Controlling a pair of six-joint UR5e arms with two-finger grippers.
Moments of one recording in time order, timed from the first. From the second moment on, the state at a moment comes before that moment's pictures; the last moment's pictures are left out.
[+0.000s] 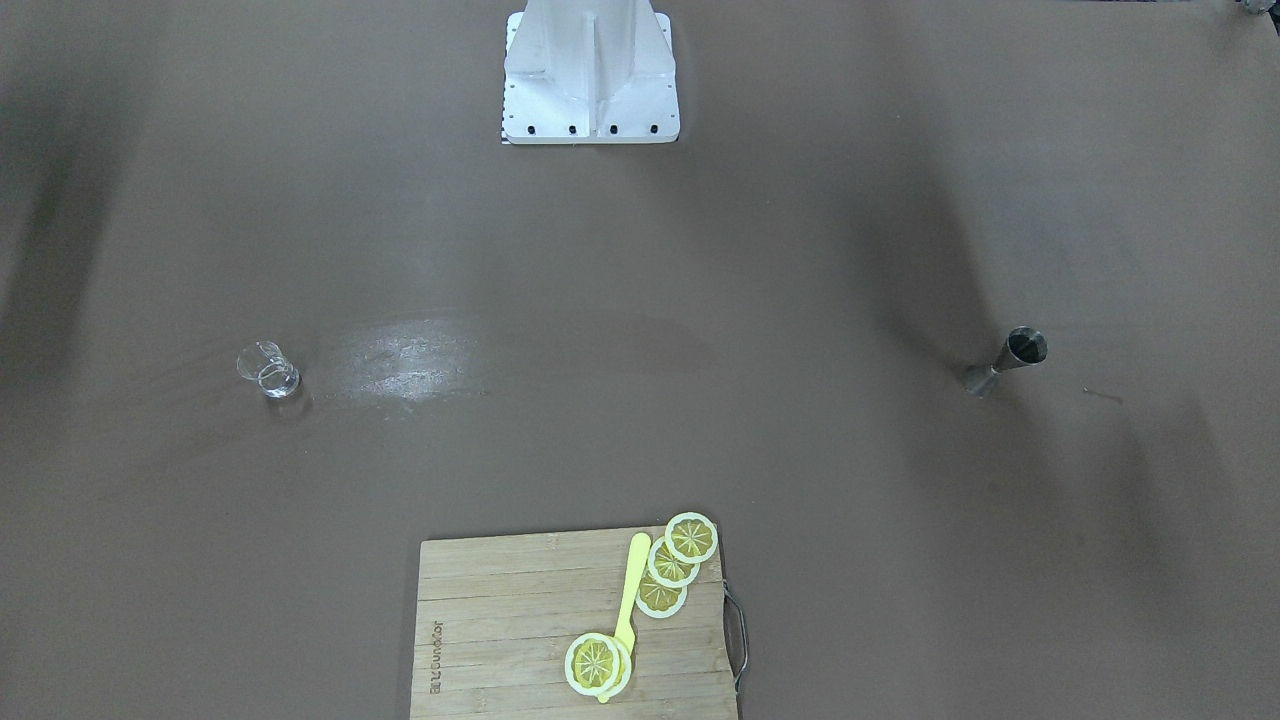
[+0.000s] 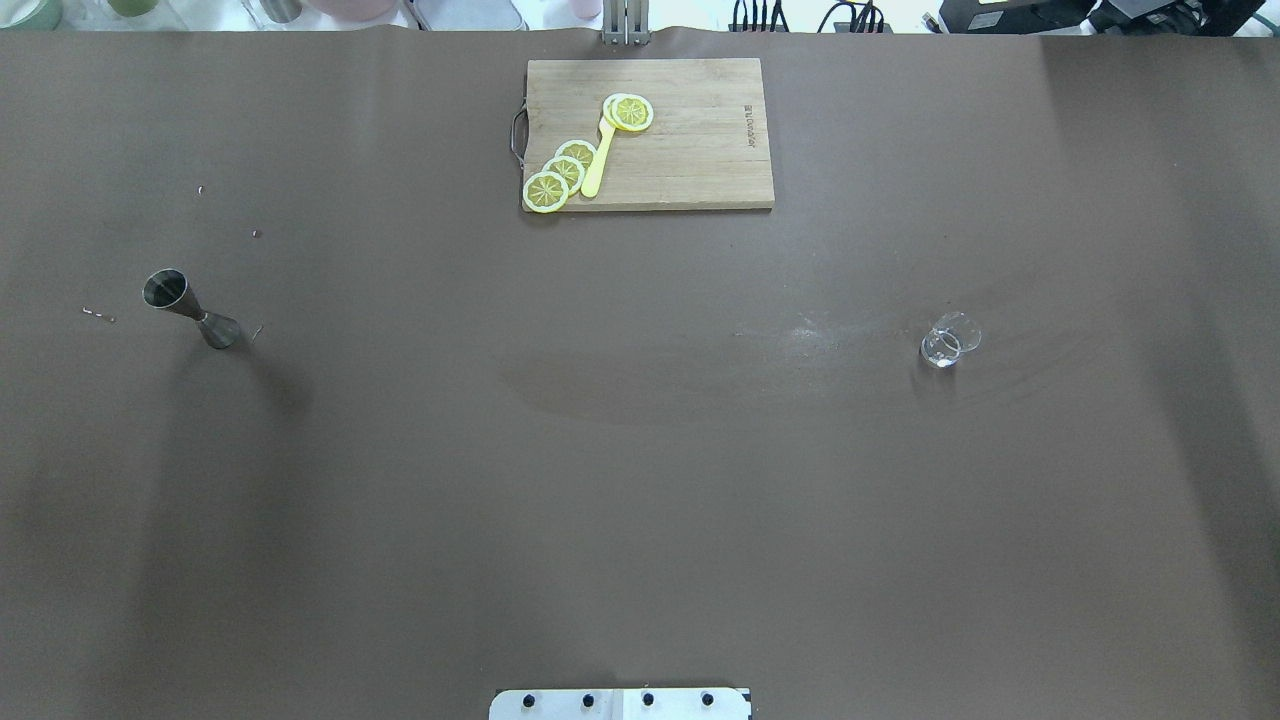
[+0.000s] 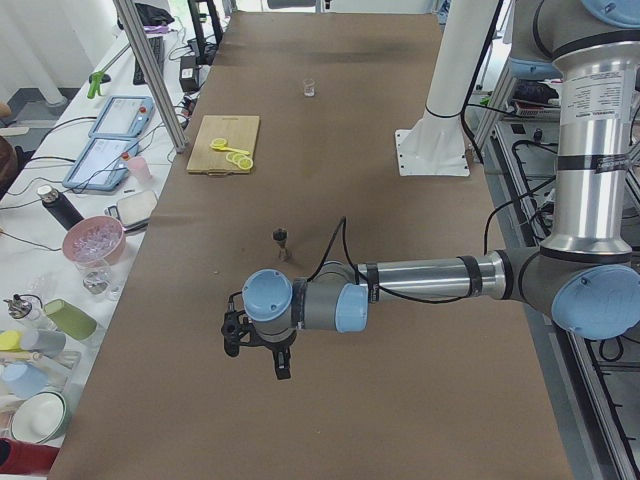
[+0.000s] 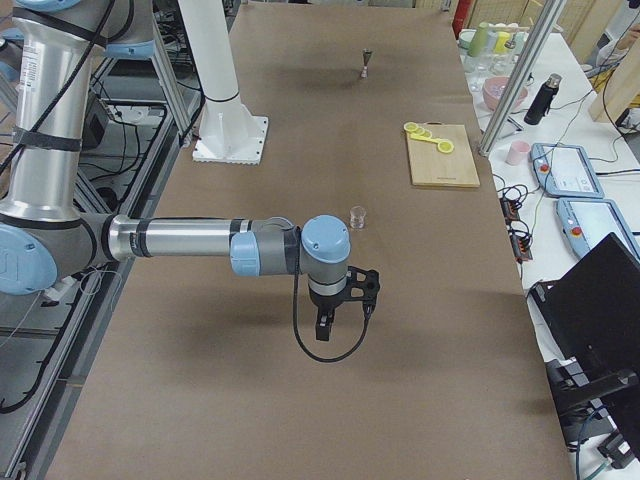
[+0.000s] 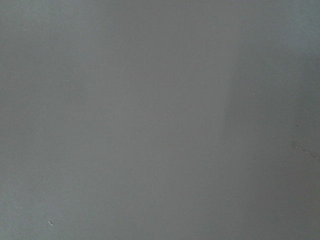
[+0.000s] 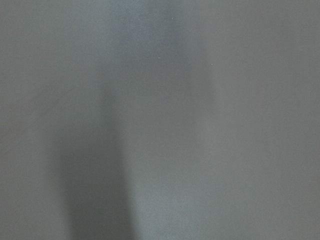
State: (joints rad) left arm -1.59 -1.53 -1.52 -1.69 -2.42 -0.19; right arm 1.54 -1.79 1.83 -1.52 2.31 0.20
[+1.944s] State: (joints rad) left arm -1.58 -1.59 -1.59 -1.60 -2.43 -0.34; right arm 1.53 -1.78 1.83 -1.38 2.42 0.16
